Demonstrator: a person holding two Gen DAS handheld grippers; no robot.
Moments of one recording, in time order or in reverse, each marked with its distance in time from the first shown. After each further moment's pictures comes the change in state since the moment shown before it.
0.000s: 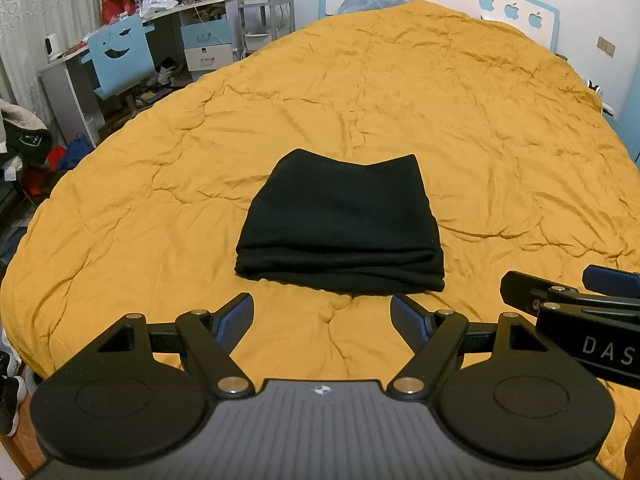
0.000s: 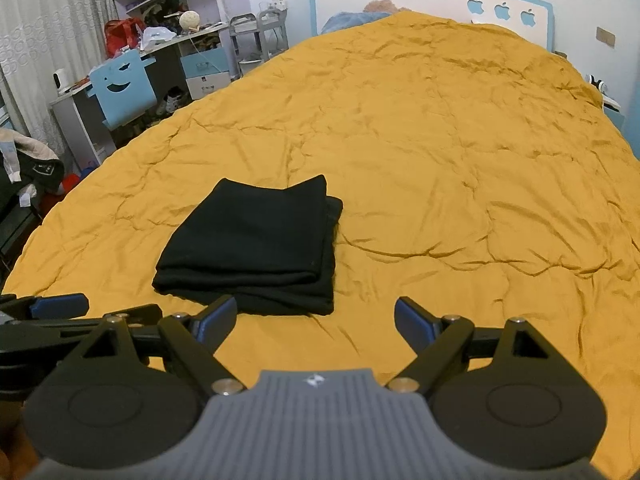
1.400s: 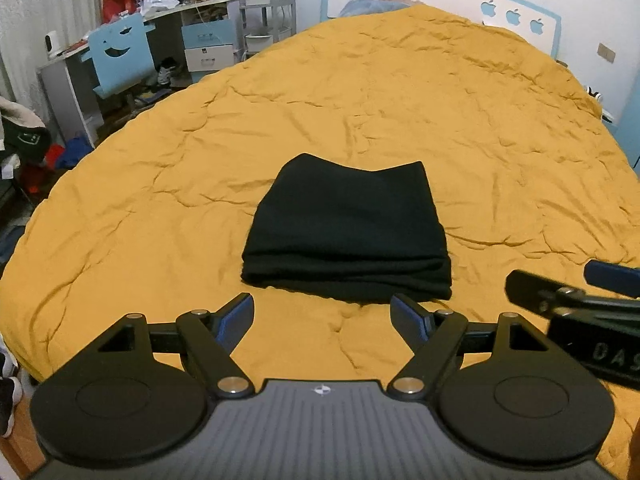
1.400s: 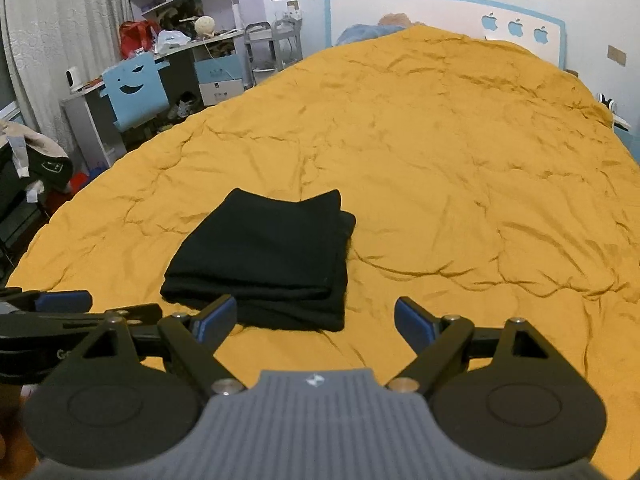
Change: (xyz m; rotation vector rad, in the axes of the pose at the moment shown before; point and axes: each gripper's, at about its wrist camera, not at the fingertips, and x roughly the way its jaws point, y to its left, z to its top) left arm 0.009 0.010 0.005 -0.011 -0.008 -0.009; right arm 0.004 0.009 0.003 -0.046 -0.034 0.015
